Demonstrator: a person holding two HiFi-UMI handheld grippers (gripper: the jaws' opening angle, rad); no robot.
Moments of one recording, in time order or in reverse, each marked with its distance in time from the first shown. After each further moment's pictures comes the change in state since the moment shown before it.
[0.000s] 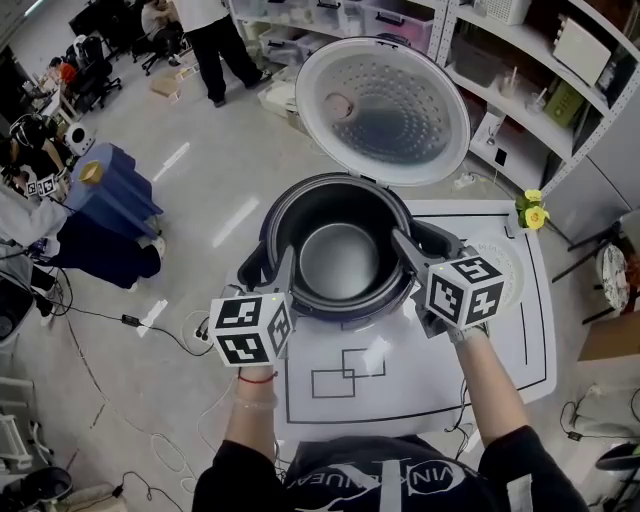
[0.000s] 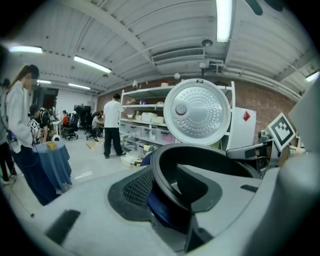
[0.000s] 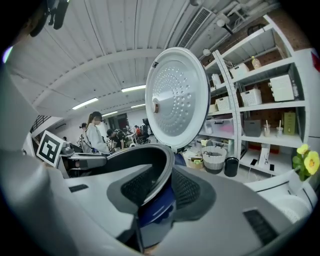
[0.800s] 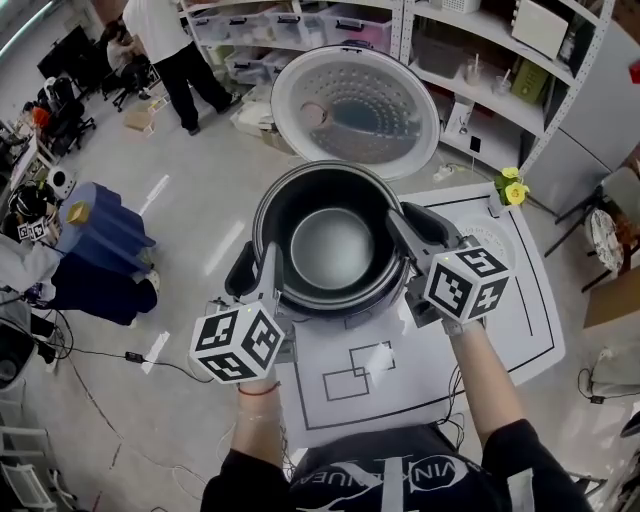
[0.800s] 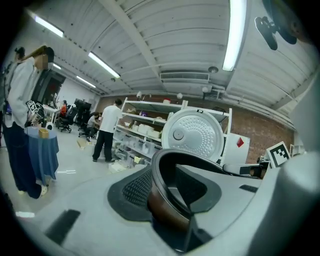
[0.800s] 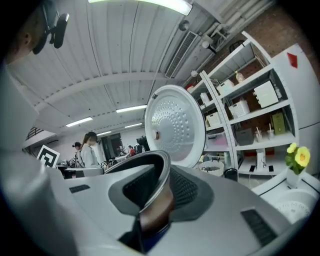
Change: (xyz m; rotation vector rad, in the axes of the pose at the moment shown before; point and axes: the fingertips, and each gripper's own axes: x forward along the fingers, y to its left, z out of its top) left arm -0.024 0.000 0.047 -0.151 -0.183 -0.102; right arm -0.029 0.017 0.047 0.087 -0.246 -0.064
